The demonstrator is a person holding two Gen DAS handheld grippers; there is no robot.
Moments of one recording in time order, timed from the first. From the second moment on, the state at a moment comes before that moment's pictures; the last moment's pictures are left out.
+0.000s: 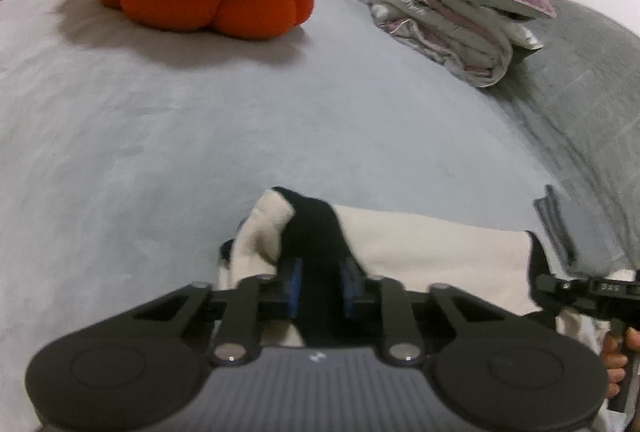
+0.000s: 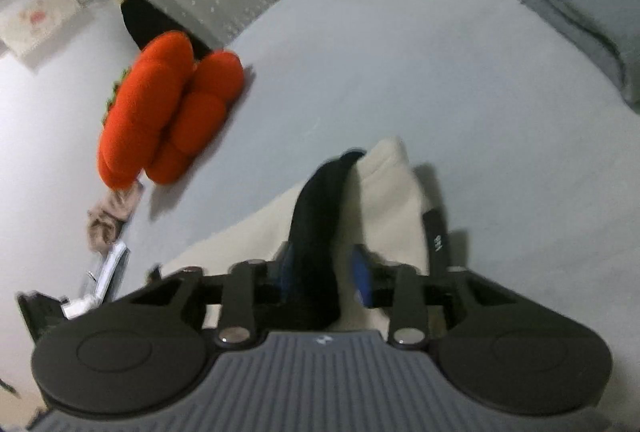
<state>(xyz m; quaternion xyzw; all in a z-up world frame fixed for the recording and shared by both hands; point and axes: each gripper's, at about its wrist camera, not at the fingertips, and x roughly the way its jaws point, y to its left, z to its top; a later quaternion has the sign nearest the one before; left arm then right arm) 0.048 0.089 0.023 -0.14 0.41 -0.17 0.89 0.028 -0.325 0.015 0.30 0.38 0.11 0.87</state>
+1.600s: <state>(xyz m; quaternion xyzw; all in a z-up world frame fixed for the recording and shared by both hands) 0.044 0.073 0.027 -0.11 0.40 -0.18 0.89 0.021 -0.336 0.032 0.26 0.35 0.10 0.89</state>
